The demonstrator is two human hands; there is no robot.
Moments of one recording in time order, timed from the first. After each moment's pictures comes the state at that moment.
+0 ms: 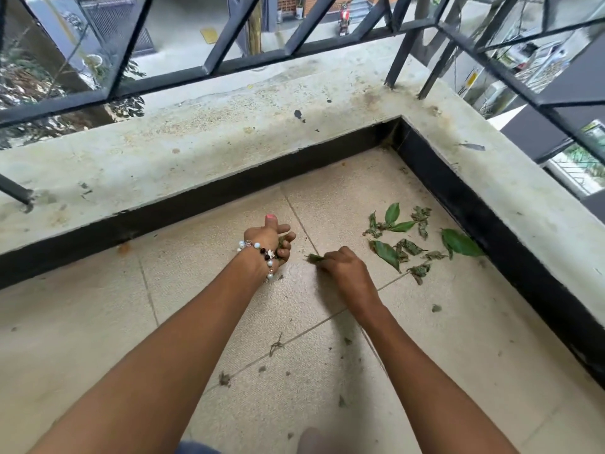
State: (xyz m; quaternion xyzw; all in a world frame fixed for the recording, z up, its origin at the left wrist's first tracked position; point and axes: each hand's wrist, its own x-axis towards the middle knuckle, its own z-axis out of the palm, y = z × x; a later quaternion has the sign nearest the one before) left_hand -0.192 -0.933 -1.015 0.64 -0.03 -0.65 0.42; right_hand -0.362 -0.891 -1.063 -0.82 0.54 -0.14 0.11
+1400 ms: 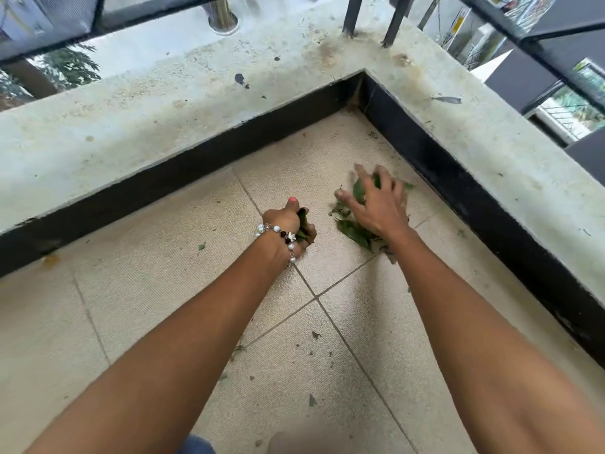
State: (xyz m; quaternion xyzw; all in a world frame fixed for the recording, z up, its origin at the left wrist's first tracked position) left_hand -0.296 -0.961 -1.029 0.61 0.01 -0.69 0.38; right_hand -0.477 -0.986 -1.060 -0.65 0.74 -0.03 0.19
